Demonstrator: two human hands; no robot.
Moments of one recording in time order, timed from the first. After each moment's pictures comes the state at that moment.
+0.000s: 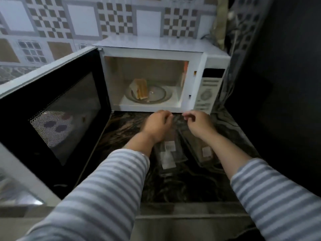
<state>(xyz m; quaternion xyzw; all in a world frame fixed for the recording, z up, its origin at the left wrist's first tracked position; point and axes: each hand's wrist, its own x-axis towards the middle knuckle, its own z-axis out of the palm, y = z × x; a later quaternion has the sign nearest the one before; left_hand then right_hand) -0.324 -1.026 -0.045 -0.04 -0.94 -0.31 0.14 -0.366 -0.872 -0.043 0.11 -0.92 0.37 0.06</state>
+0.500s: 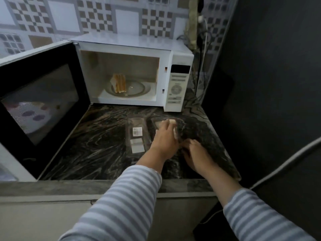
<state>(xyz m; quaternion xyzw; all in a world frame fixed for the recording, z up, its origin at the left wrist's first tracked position) -0.265 -0.881 -0.075 -0.04 -0.93 -0.34 0.08 -0.269 -0.741 -0.104 0.22 -0.95 0.20 0.05</state>
